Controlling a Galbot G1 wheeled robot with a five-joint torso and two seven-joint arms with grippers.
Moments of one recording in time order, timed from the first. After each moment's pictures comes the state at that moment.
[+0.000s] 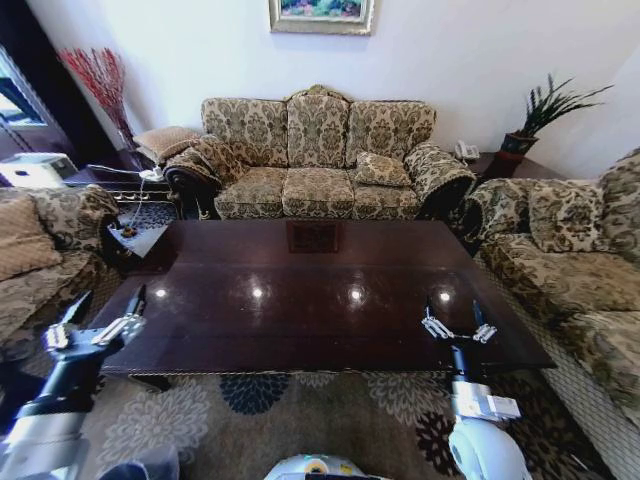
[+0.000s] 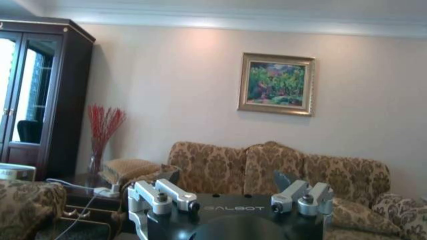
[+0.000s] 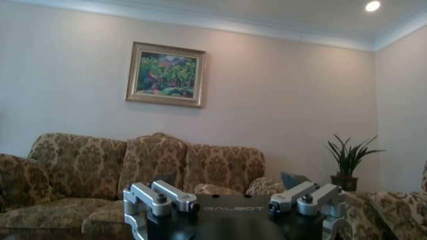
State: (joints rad) left arm 1.78 -1.61 -1.32 -2.50 -0.68 0.07 0.37; right arm -1.63 1.29 0.60 2.13 0.17 0.34 0.22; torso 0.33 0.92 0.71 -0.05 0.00
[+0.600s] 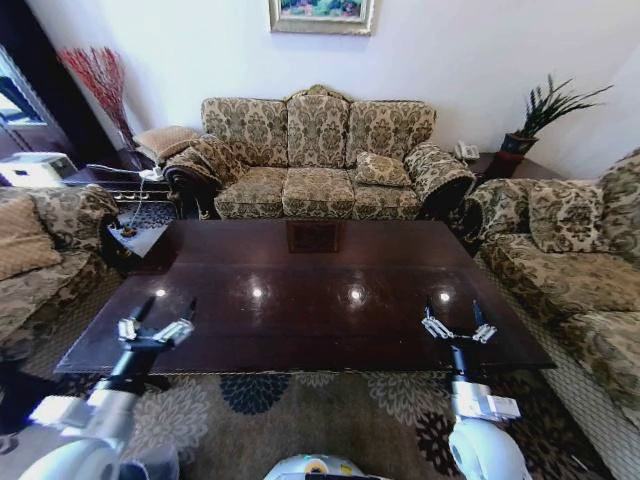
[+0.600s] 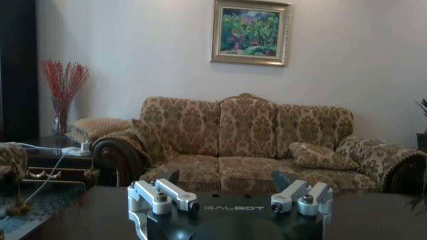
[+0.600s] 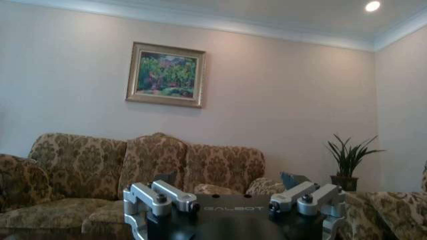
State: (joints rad) left arm 1.82 -1.42 -1.05 -2.38 -0.51 0.03 0.24; right arm -1.64 1.29 0.60 2.13 0.17 0.34 0.22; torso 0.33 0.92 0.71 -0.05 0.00
